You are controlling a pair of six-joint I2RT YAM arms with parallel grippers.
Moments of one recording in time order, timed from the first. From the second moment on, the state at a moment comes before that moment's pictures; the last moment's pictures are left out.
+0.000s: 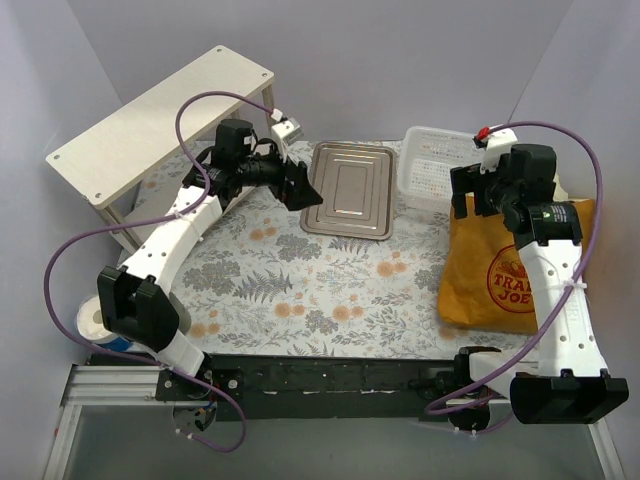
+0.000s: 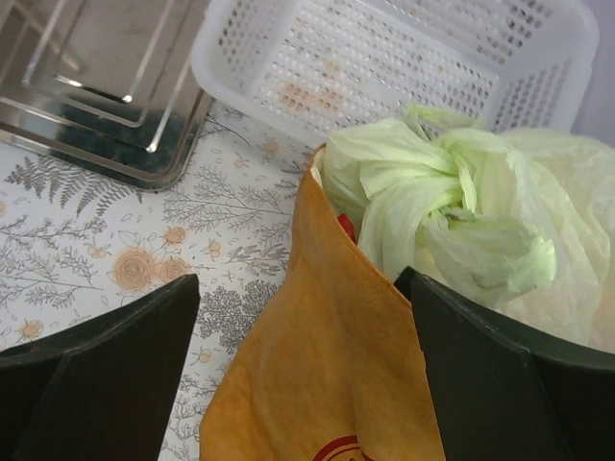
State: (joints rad) left arm -0.36 1.57 1.53 -0.40 0.79 0.08; right arm 0.05 1.12 1.34 -0.81 -0.04 -0.16
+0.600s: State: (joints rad) left arm -0.39 1.51 1.42 -0.60 0.50 0.16; right arm 0.05 1.46 1.87 -0.92 -0.06 -0.39
